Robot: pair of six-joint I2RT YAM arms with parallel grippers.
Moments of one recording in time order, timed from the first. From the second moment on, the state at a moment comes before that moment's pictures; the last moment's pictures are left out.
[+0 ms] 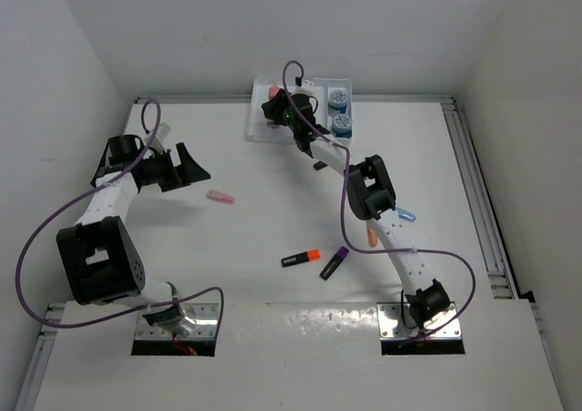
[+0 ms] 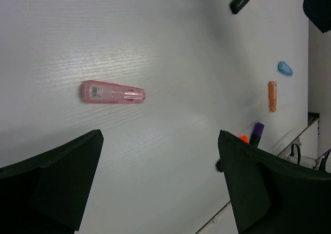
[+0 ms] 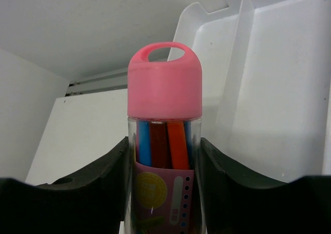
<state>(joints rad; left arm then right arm) 0.30 1.44 0.98 -0.43 0.82 -0.08 0.50 2.77 2.30 0.29 0.07 0.67</state>
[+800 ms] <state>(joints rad) 0.31 1.47 0.96 -0.42 0.82 -0.08 0.53 2.82 2.32 0.31 0.10 0.68</state>
